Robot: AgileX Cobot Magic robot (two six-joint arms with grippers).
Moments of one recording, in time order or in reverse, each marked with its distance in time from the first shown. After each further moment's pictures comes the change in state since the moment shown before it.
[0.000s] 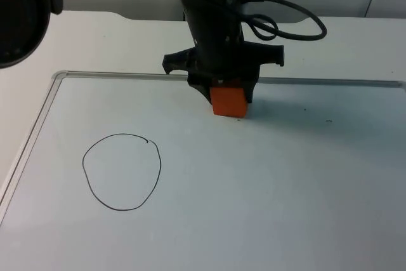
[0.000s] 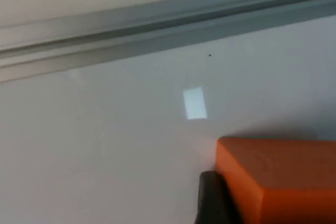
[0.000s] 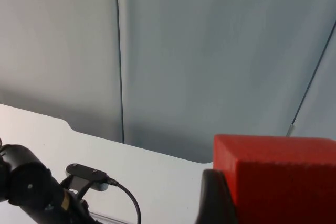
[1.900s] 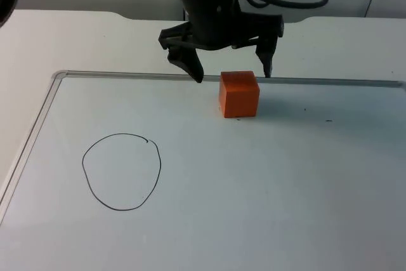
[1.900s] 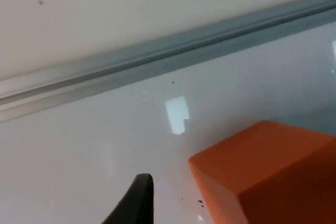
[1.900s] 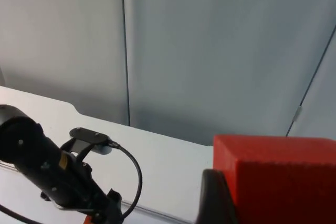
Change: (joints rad) right arm 0.000 -0.002 0.000 0.011 0.044 0.000; left arm 0.035 -0.070 0.008 -0.070 0.007 0.118
